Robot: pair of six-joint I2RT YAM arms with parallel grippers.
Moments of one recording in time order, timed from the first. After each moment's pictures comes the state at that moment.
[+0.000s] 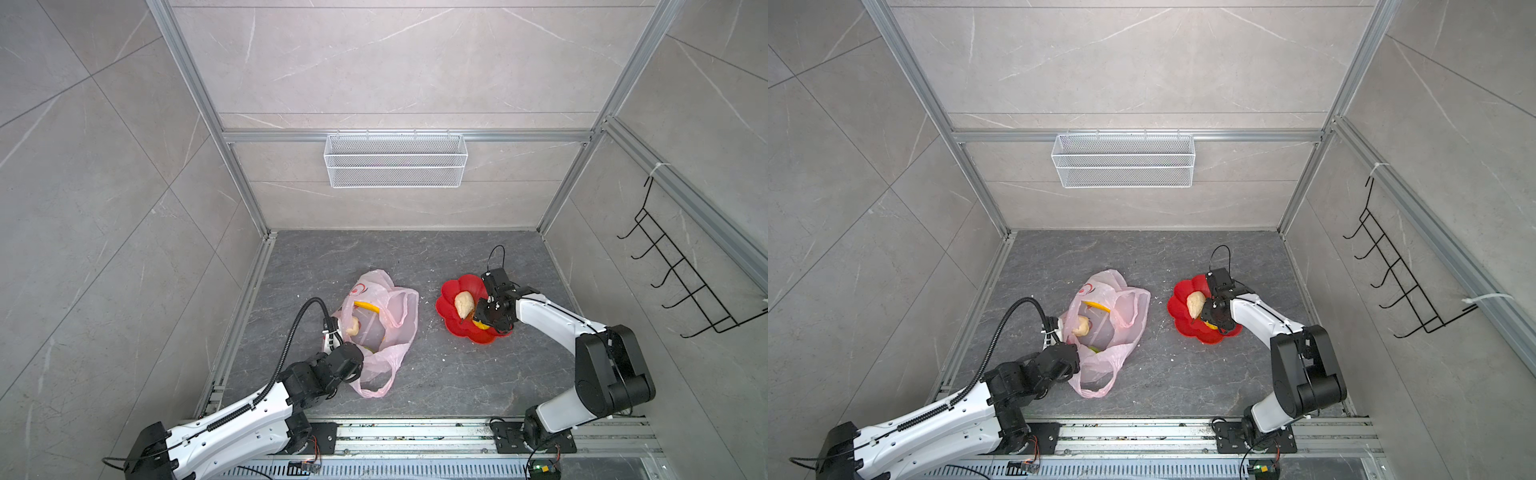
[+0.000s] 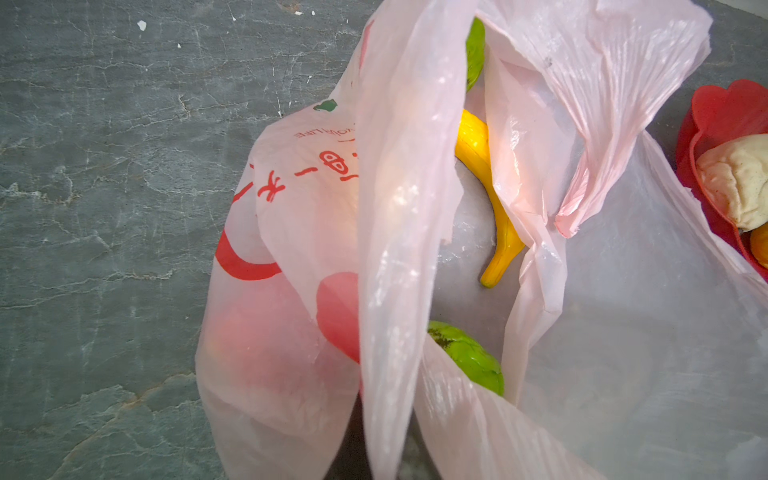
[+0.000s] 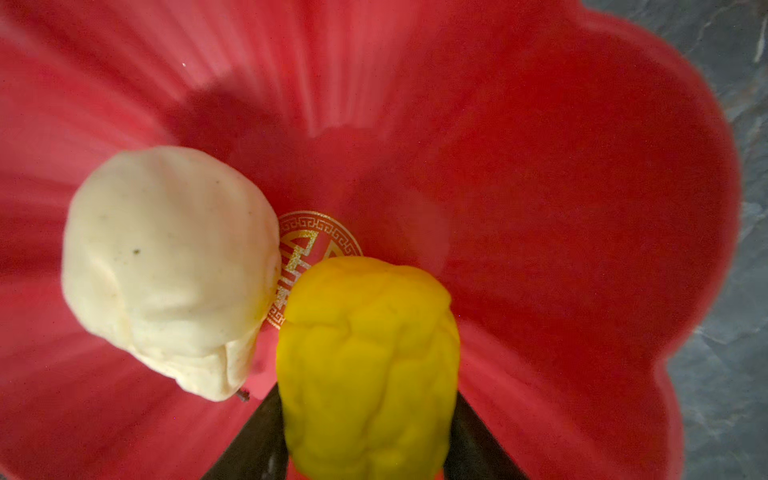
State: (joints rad) left arm -0.97 0.78 0.47 -0.59 -0.56 -0.89; right arm 0.25 1.55 0.94 -0.62 0.08 0.58
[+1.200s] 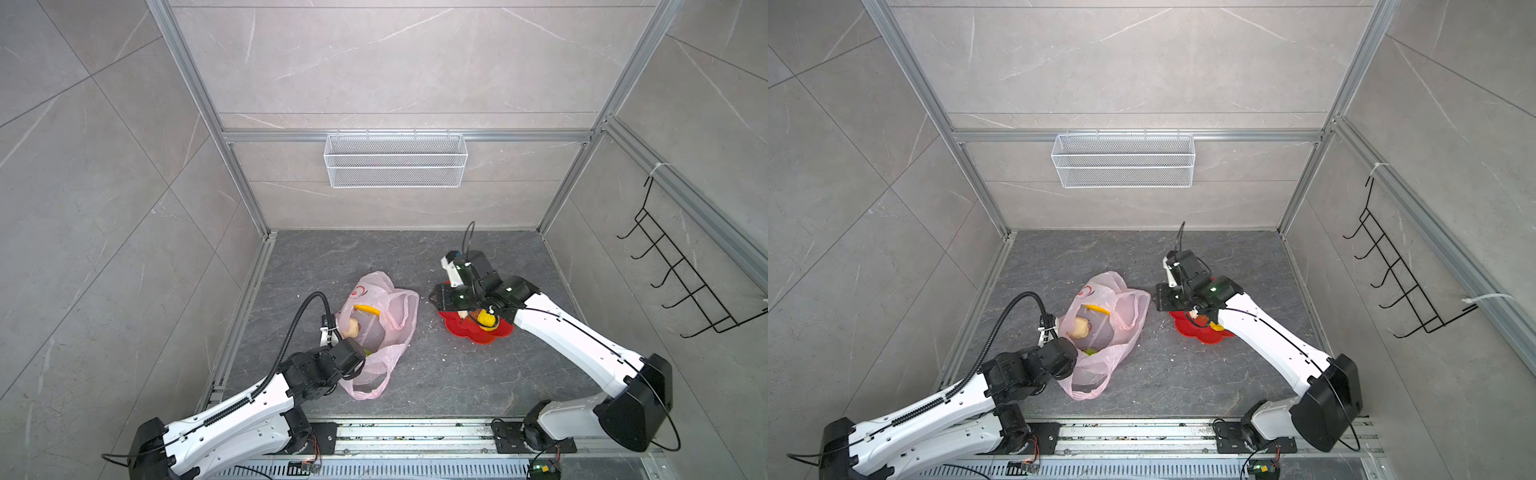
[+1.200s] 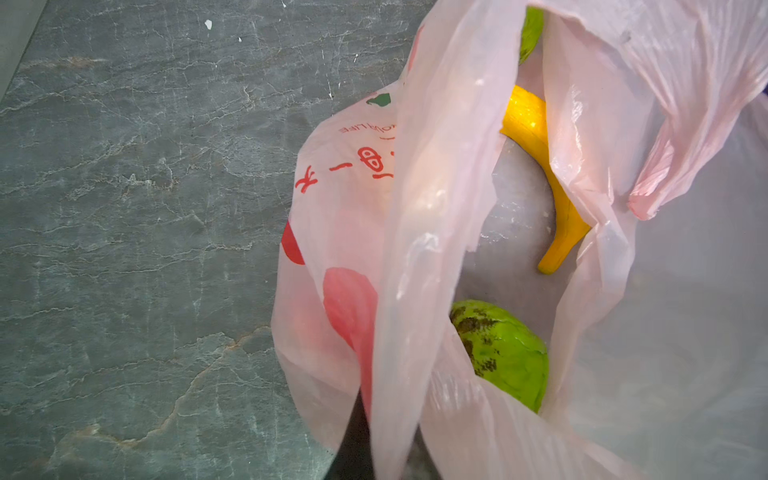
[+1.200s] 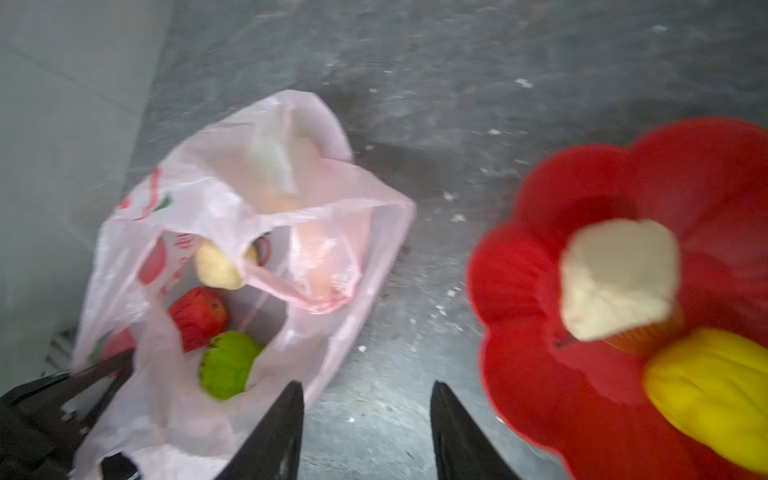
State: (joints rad) left arm -0.97 0.86 0.62 -0.87 -0.57 -0.92; right arm 0.68 1.45 1.31 -0.71 -0.11 0.47
